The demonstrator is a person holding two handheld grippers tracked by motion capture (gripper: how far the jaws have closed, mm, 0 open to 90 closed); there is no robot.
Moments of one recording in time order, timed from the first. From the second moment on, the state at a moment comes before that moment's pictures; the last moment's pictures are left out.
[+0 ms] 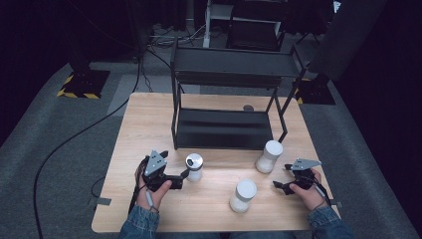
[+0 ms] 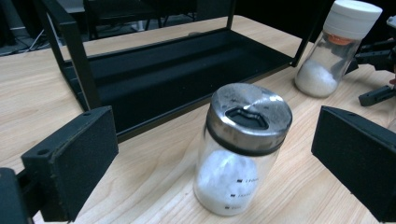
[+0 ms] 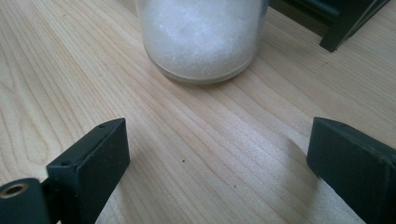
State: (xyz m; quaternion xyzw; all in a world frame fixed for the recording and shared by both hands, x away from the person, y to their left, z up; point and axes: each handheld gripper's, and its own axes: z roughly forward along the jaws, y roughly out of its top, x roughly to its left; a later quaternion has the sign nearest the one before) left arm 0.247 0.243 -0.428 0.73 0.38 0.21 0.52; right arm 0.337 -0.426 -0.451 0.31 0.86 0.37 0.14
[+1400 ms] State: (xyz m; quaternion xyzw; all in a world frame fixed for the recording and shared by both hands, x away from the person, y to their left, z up) left arm 0.275 0.209 -0.436 0.74 0.35 0.20 0.54; right arm 0.337 -0.426 -0.451 0.31 0.86 0.37 0.14
